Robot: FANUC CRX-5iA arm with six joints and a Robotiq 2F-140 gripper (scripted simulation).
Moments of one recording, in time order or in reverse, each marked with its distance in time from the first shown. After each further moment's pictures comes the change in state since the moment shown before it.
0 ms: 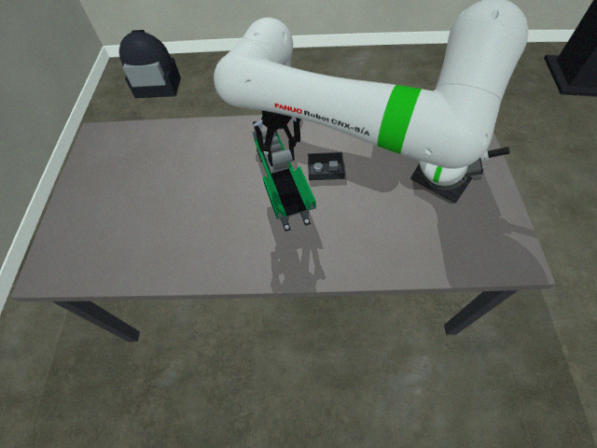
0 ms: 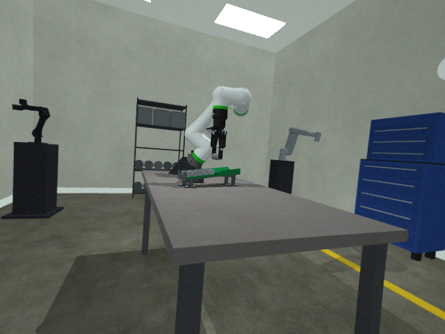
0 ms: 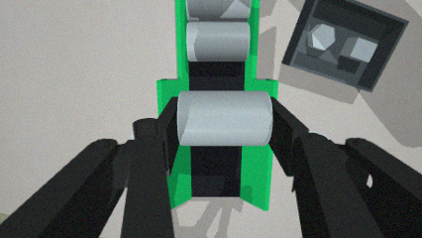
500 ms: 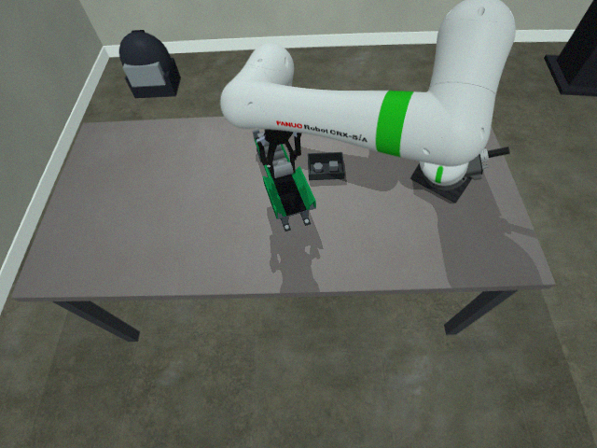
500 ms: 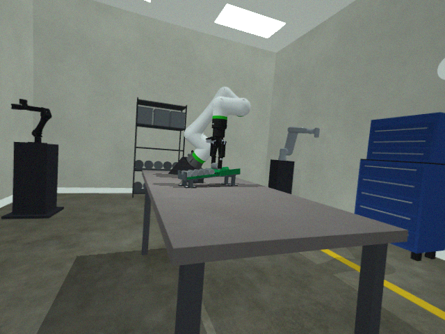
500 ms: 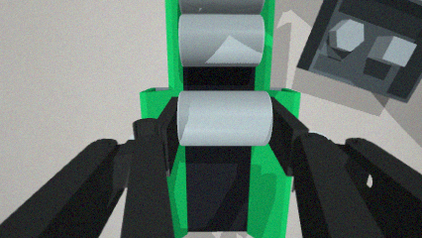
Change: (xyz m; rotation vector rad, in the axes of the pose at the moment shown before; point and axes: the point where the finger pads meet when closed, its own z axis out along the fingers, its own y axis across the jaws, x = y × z) arm -0.001 0.000 0.060 -0.001 -0.001 0.000
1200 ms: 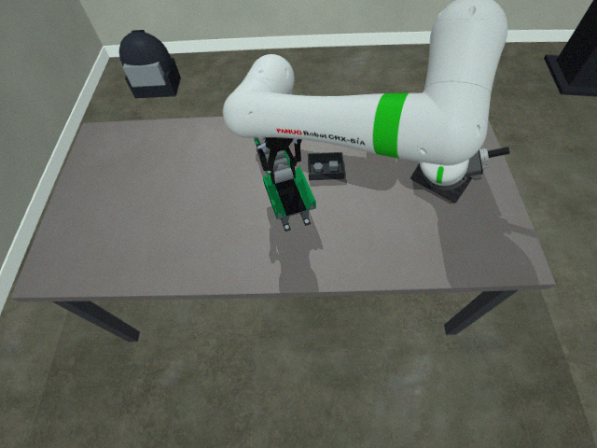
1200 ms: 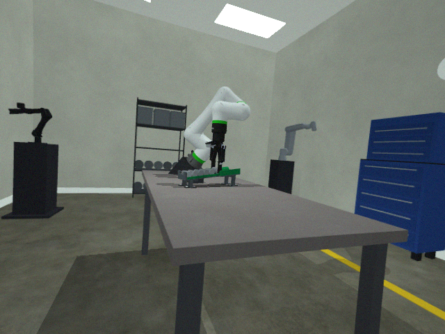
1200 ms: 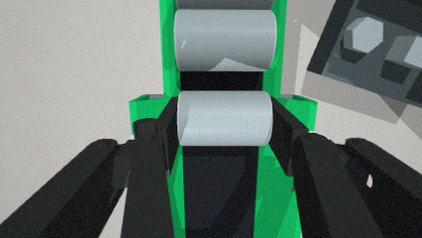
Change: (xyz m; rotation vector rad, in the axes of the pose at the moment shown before) arm 0.000 -0.001 0.027 0.001 0.001 0.000
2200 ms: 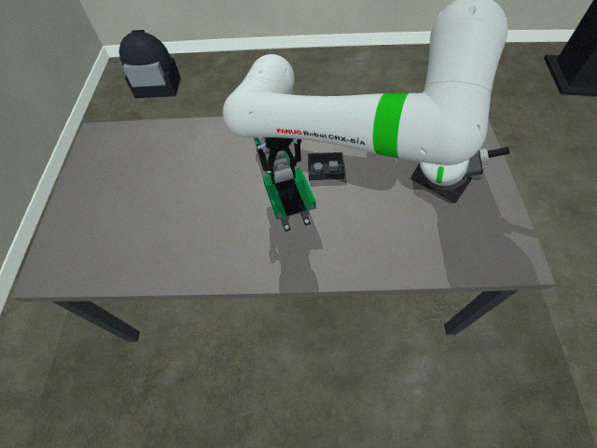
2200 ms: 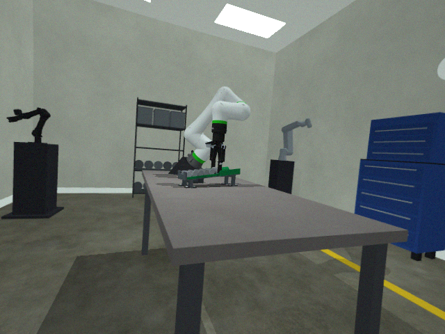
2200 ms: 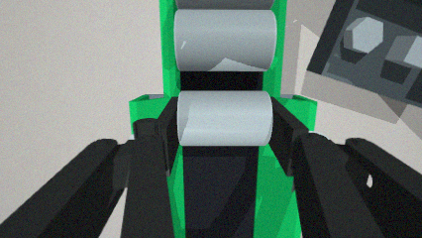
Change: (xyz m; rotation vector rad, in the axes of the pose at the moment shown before) arm 0.000 0.000 0.000 0.000 0.000 0.000
